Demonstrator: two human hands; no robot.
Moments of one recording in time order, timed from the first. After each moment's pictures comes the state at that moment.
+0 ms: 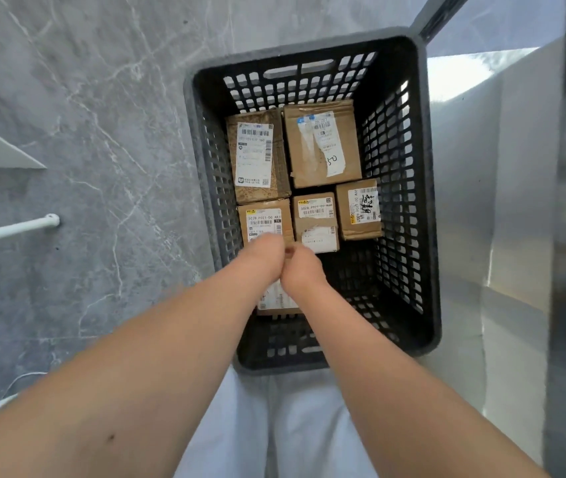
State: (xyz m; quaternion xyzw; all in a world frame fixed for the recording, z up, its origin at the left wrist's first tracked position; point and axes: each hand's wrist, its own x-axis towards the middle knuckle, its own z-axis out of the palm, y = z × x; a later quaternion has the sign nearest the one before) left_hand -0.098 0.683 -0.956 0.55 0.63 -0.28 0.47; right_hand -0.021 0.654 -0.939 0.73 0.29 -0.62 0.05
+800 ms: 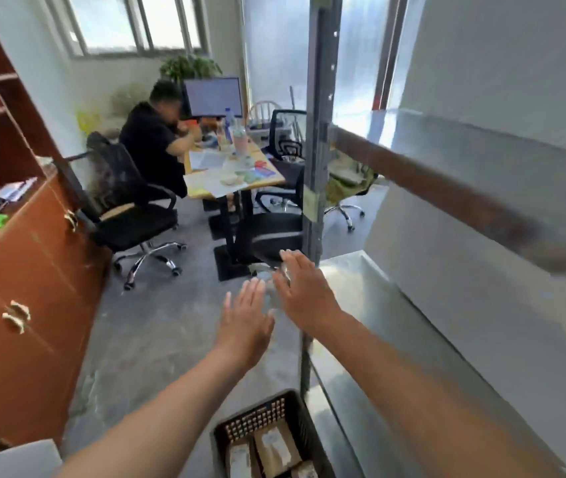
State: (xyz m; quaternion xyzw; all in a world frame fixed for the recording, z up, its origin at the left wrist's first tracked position) left_hand -0.048 0.764 -0.273 0.80 0.59 0.12 0.06; right_hand 0.086 0.766 -0.230 0.65 0.70 -0.09 -0.29
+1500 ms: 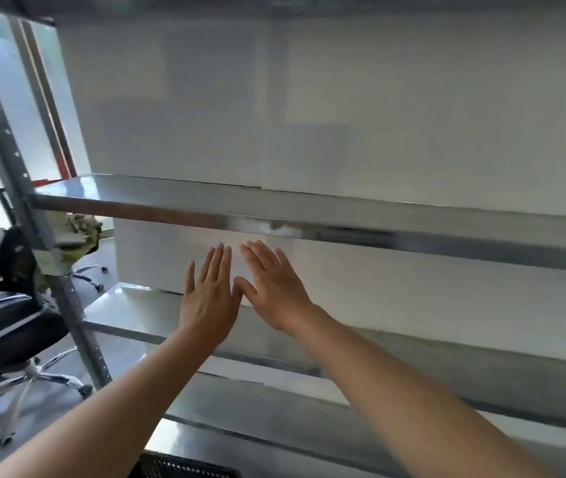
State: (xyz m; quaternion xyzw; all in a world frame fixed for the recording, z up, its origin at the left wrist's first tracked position) left_hand 0.030 0.490 -0.125 0.96 0.16 0.24 0.02; right_hand 0.100 0.367 -0.105 0.87 0.43 0.17 -0.18
